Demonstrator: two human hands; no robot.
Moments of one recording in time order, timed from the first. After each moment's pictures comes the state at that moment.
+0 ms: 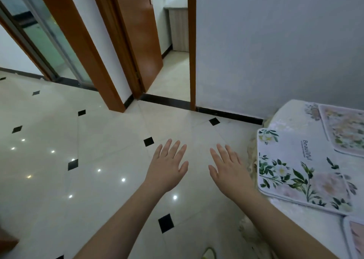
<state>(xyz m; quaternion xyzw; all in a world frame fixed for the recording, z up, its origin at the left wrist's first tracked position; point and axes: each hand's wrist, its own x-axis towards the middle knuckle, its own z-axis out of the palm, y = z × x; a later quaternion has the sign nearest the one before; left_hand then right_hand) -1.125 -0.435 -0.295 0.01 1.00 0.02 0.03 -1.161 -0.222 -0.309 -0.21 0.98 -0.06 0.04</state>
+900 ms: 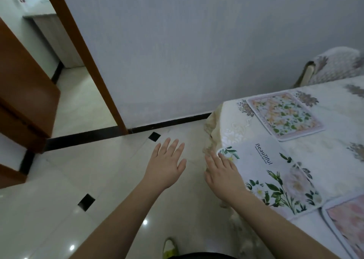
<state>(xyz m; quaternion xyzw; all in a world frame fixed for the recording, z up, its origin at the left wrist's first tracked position) -1.444 -0.371 -0.324 0.30 0.95 0.03 0.04 -1.344 -0.183 -0.336 0.07 0.99 -0.06 0.08</state>
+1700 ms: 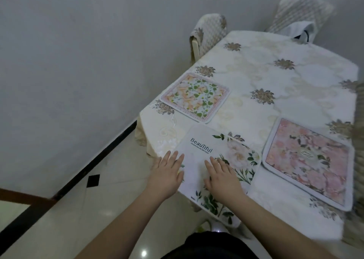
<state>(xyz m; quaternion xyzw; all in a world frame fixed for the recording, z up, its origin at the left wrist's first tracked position) -1.489 -0.173 -0.381 0.60 0.79 -0.01 0.13 -1.295 -0.071 -0.390 0.39 0.91 -0.11 0.11</state>
